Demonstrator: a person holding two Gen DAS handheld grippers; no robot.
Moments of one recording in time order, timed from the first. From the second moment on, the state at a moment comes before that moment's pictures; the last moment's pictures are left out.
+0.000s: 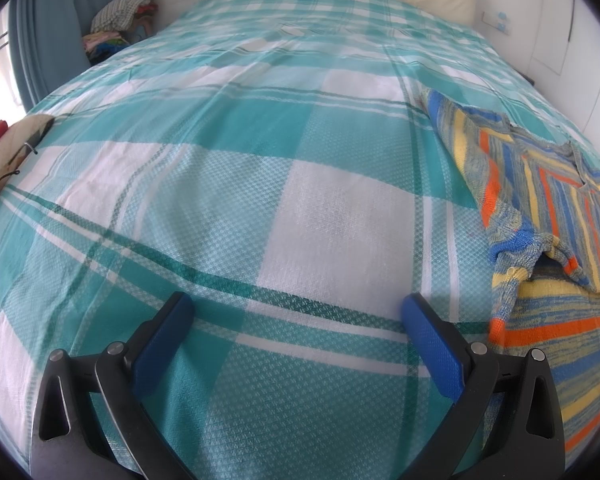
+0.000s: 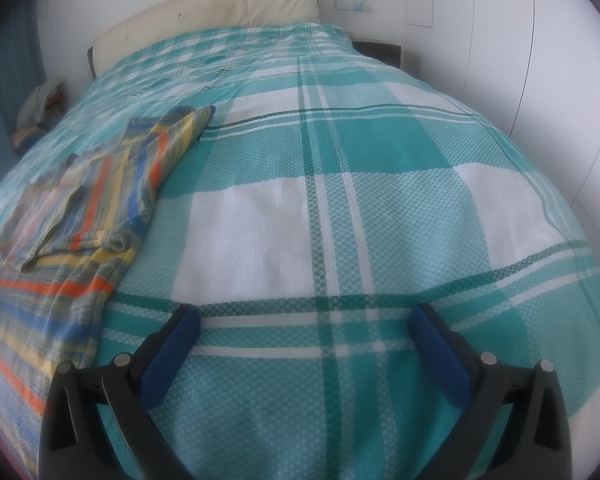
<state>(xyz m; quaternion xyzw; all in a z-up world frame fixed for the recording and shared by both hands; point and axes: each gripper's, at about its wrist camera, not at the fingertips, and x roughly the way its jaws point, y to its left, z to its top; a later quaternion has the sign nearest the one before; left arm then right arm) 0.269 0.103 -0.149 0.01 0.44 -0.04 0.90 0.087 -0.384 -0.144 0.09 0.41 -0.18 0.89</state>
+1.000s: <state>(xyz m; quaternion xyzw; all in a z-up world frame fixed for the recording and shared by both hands) 0.063 0.126 -0.085 -0.01 0.52 -0.20 0.83 -0.035 -0.320 -0.068 0.13 0.49 0.04 0.86</state>
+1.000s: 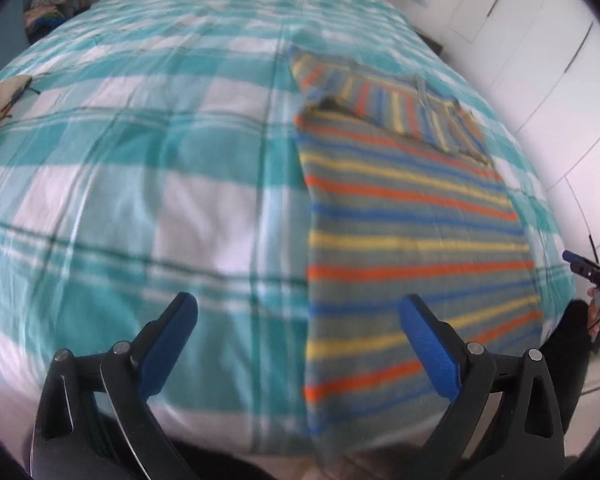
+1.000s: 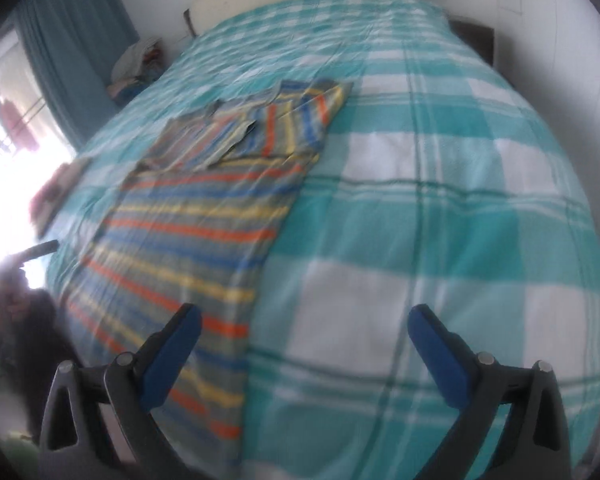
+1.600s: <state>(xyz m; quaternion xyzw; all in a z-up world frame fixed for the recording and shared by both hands) 0.016 0.103 -0.125 -0.03 0.61 -0.22 0.76 -0.093 -0.252 -0.136 0.21 0.58 0.06 0.79</state>
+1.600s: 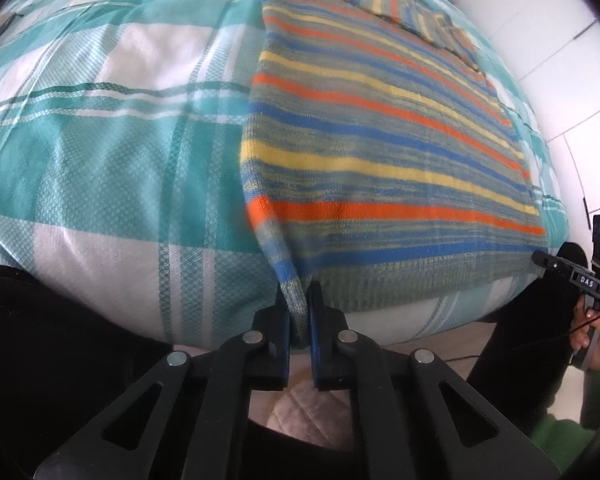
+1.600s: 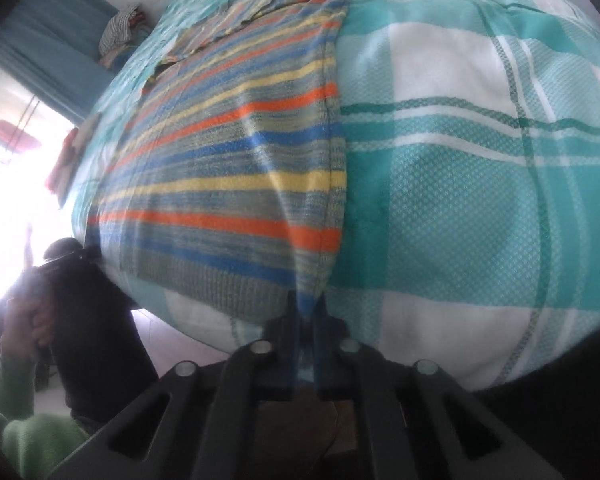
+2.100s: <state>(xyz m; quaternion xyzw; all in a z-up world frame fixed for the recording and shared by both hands) 0.208 0.080 -0.022 -0.16 0.44 -0.26 0.85 0.090 -0.329 -0.041 0.22 0.40 0.05 0.89</state>
